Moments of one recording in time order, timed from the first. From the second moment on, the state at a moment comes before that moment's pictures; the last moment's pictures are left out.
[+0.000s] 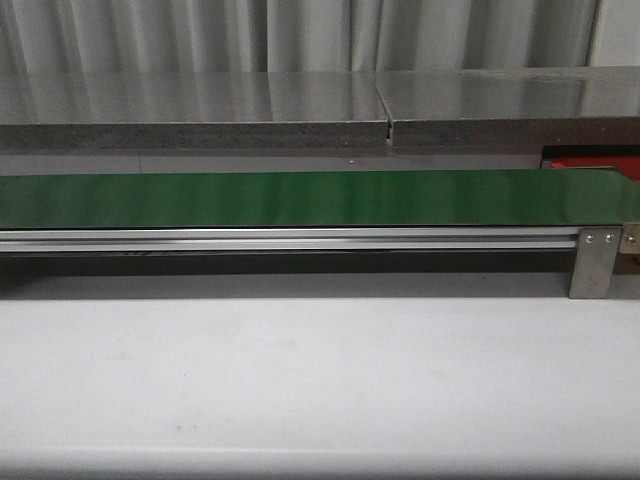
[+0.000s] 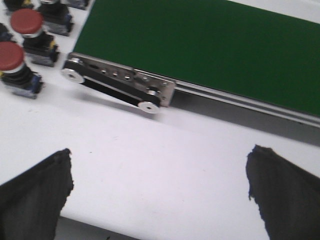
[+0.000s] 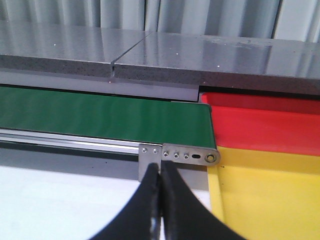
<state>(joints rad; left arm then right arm) 0.08 0.94 -0.72 0.12 0.62 -0.21 0.06 -0.01 0.03 -0.01 0.10 0.02</state>
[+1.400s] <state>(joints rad) 0.44 1.86 -1.34 0.07 0.71 -0.23 0.06 -0.01 0.03 -0.01 0.10 0.02</state>
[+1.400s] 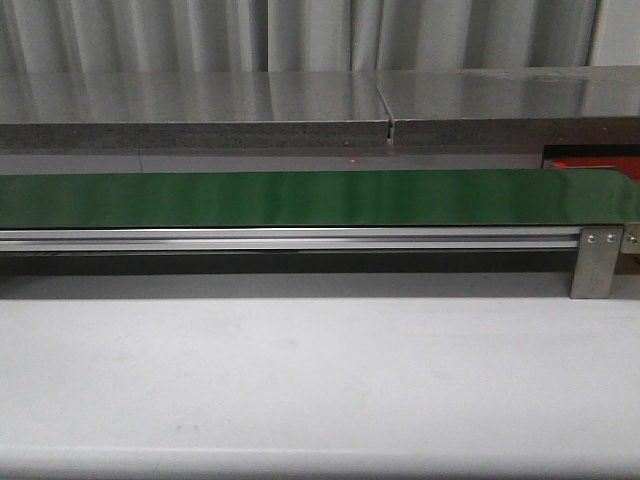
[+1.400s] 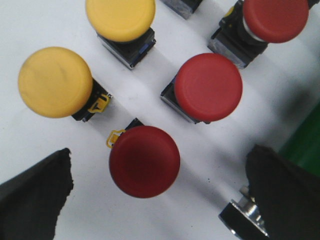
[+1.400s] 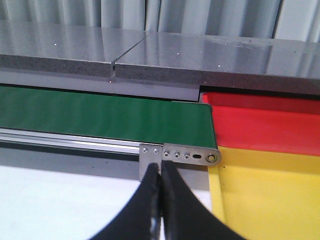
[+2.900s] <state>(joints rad) 0.47 1.92 -1.35 0.08 0.71 -0.23 0.06 -0.01 0.03 -0.01 0.10 0.02</state>
